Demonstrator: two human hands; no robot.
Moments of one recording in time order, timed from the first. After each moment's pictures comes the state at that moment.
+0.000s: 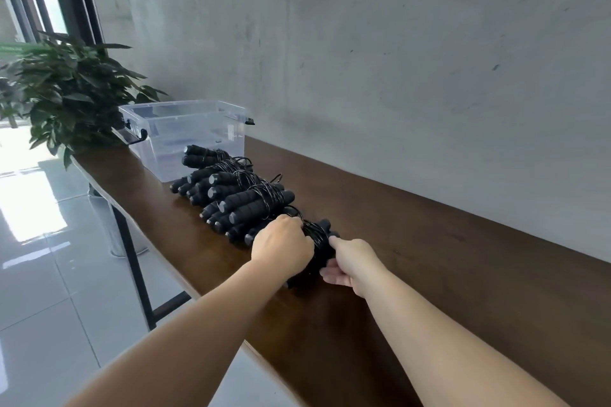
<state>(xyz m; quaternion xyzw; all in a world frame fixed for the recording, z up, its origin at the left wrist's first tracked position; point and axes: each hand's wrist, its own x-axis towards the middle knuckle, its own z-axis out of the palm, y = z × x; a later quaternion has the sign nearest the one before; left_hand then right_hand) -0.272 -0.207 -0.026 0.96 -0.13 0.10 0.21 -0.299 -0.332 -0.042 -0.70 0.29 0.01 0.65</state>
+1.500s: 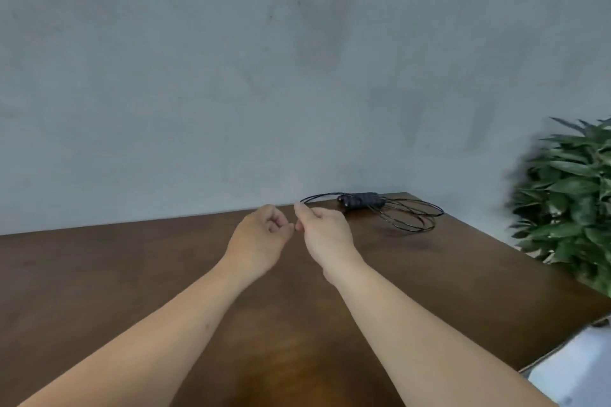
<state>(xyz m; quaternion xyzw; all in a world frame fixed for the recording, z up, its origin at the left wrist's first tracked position) -0.652 -0.617 0.016 0.66 -0.55 -0.13 0.49 -0.772 -0.649 0.031 -0.66 0.45 -0.45 0.40</state>
